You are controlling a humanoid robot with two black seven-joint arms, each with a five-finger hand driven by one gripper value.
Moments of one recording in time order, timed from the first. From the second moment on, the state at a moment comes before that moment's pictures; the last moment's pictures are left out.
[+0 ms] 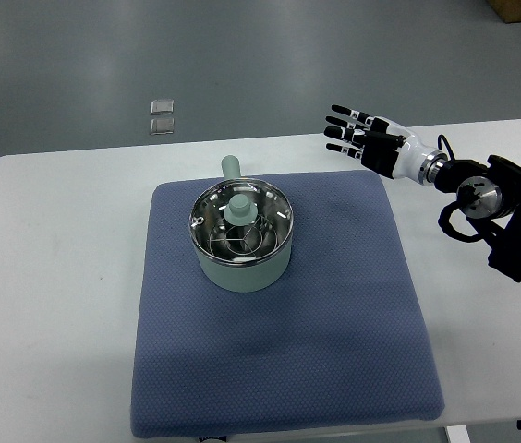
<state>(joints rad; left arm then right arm) 0.05 0.00 -0.06 -0.16 0.00 -0.03 0.05 0.90 -0.18 0.63 0.44 -0.10 0.48 0.02</state>
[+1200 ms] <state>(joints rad) 0.05 0.00 -0.06 -0.16 0.00 -0.03 0.05 1.45 -0.20 0.02 0.77 -1.35 0.51 0.48</state>
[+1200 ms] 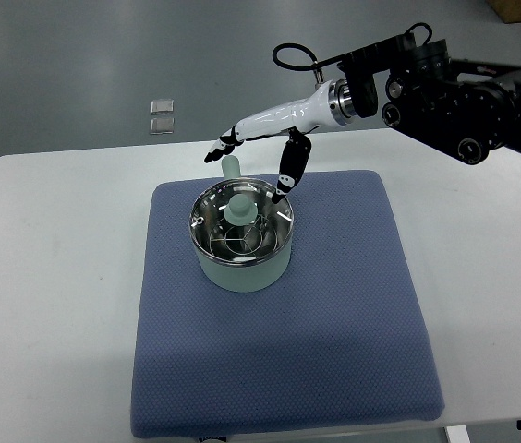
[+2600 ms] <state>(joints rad) 0.05 0.00 -0.06 -0.16 0.00 -0.03 0.05 1.43 -0.12 -0.09 0.76 -1.43 0.37 0.47</state>
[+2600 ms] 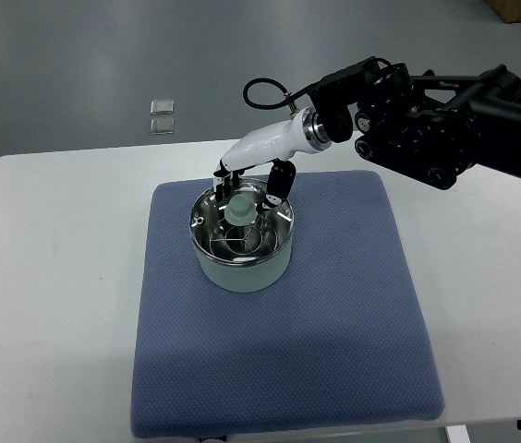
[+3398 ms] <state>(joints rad) 0.05 0.00 -0.06 -0.16 0.00 -0.03 0.05 1.39 -0.13 -0.08 0.77 -1.41 0.33 0.49</state>
